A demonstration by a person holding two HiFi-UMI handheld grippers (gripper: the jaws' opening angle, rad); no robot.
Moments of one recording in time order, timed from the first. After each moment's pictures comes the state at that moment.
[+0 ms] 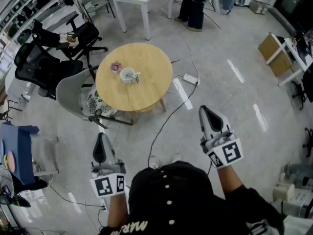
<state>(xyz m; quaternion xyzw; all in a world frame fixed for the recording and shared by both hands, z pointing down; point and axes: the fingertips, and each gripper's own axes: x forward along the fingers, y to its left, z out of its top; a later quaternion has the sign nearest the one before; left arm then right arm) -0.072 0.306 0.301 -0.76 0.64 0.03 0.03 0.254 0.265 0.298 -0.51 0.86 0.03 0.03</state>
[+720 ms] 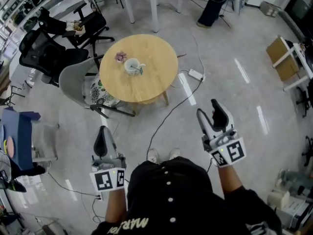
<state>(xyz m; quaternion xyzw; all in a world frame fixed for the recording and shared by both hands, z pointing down) -0.058 0.315 0.298 -0.75 0.66 0.02 0.03 0.265 0.267 0.296 -0.47 0.88 0.01 0.07</state>
